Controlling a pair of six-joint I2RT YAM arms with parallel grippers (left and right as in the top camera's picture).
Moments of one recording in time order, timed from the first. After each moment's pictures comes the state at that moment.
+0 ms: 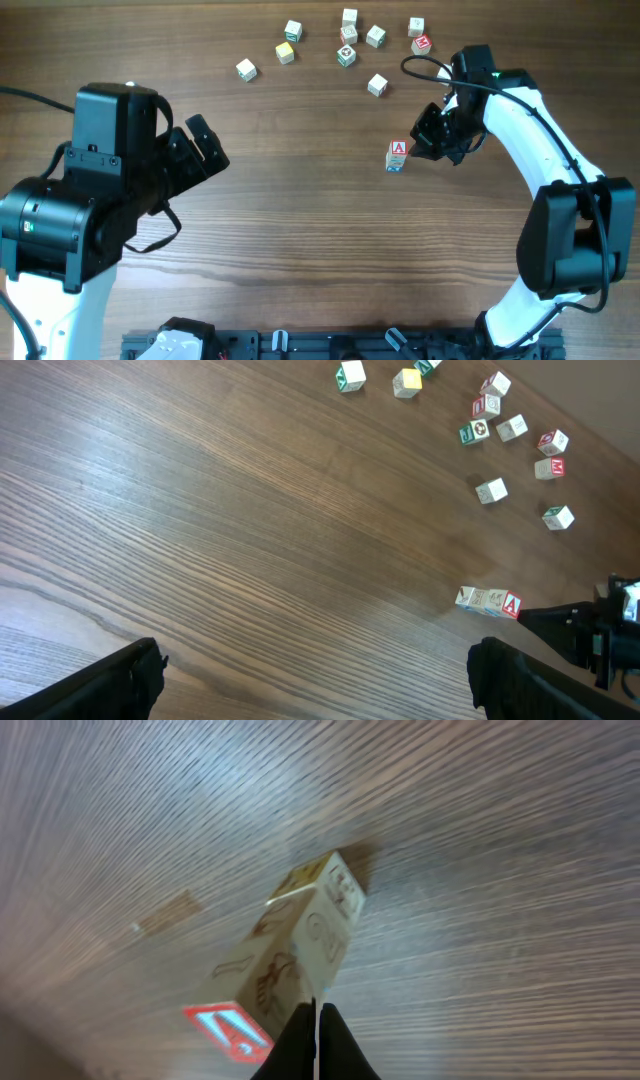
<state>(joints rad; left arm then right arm) -0.23 1.21 1.72 -1.48 -0.09 -0.68 0.11 1.88 1.41 -1.02 -0.39 0.71</state>
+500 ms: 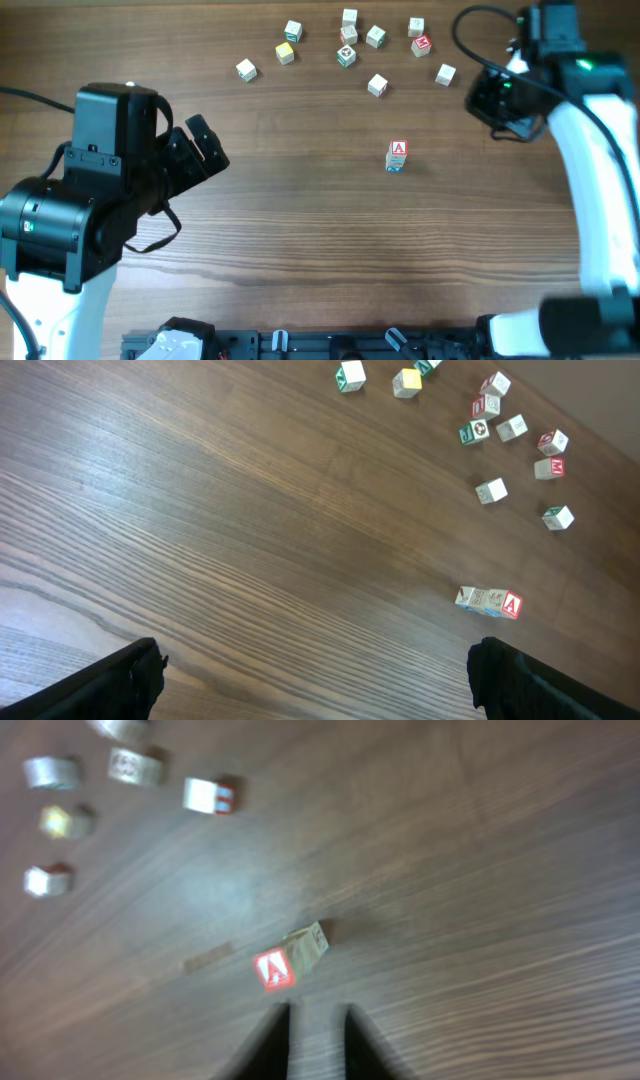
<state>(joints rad) -0.23 1.21 1.72 -1.48 -0.09 -0.68 0.03 1.58 1.68 -1.26 -0.13 0.56</state>
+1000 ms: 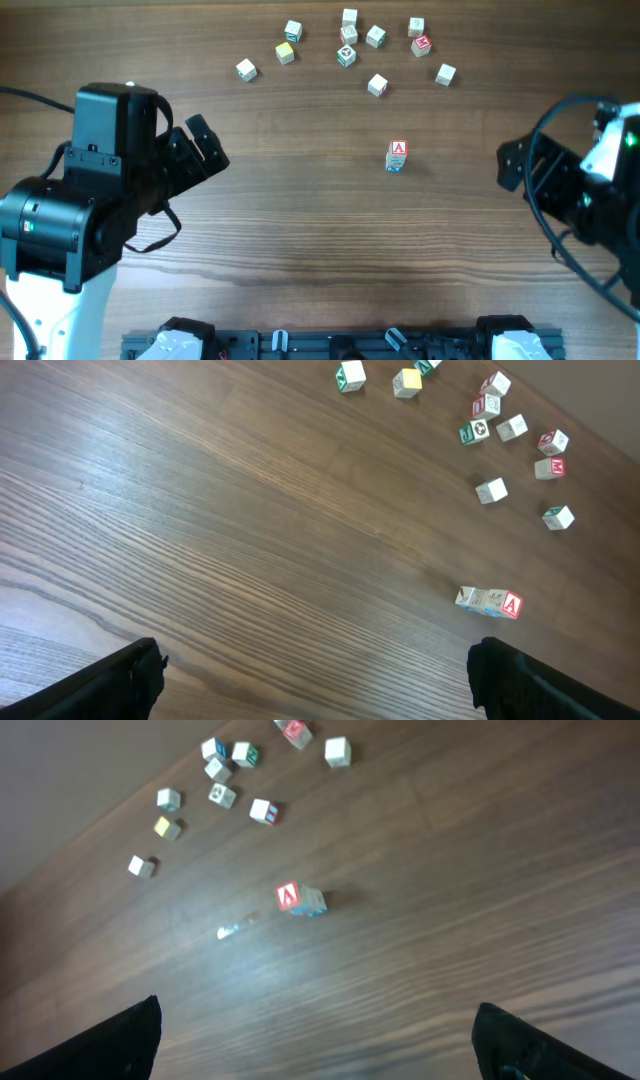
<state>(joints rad) -0.23 1.21 1.72 -1.48 -0.09 -0.68 0.03 1.07 1.69 -1.50 -0.08 0.54</state>
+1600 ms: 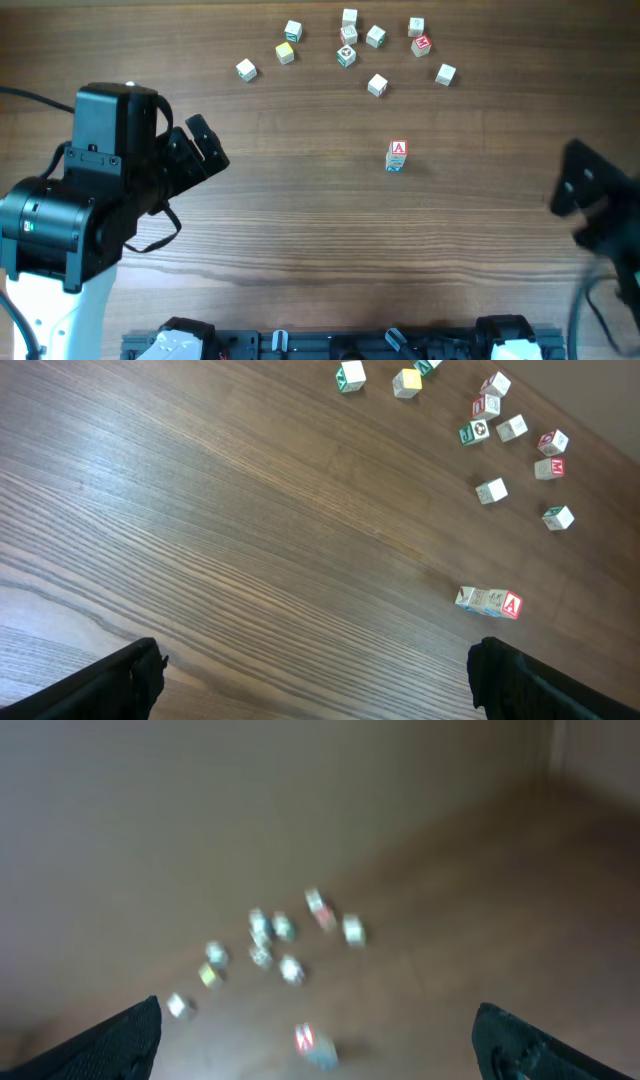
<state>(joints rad) -0.23 1.21 1.72 -1.48 -0.09 -0.68 0.05 0.77 1.63 -1.16 0.12 0.45</state>
